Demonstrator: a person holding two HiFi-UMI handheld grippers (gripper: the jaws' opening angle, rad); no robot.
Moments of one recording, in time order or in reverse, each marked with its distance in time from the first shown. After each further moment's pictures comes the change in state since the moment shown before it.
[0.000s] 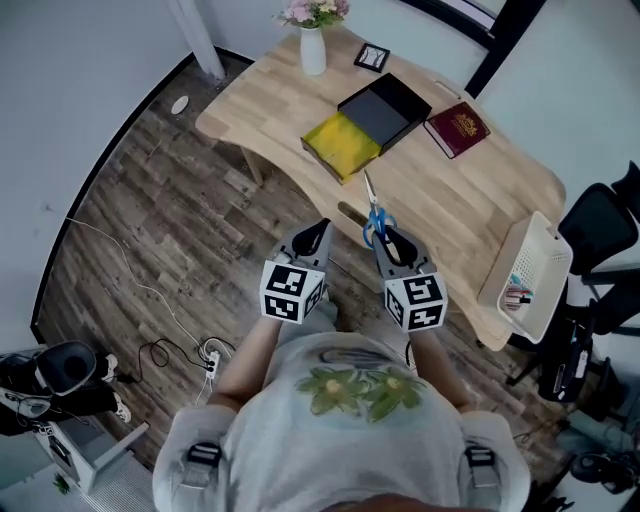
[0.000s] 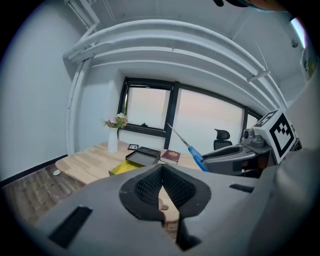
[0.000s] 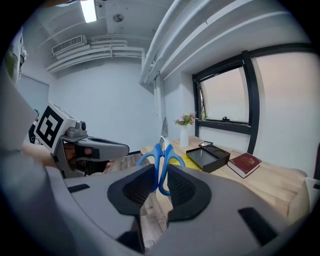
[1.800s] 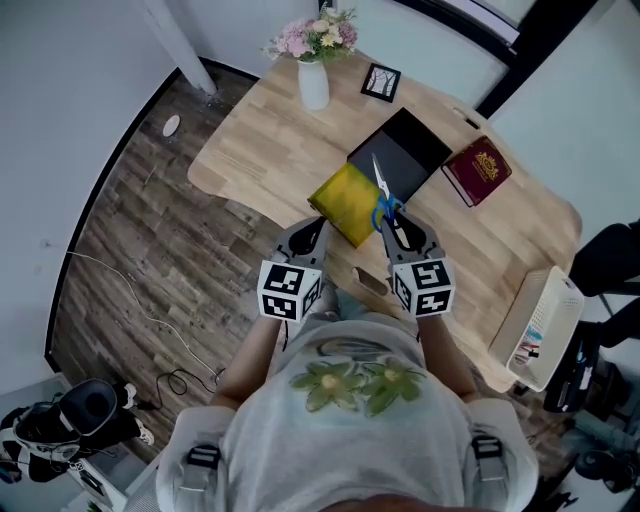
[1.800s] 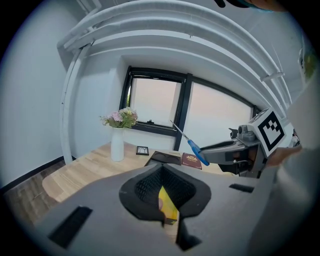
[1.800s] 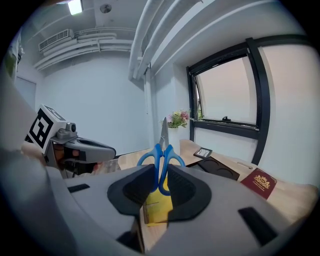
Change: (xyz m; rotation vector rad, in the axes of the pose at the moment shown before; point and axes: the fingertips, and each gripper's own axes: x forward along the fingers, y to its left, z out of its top) left arm 0.158 0.156 0.059 -0.007 0.054 -0.014; right arm 0.200 -0.112 0.084 0.016 0.018 -0.056
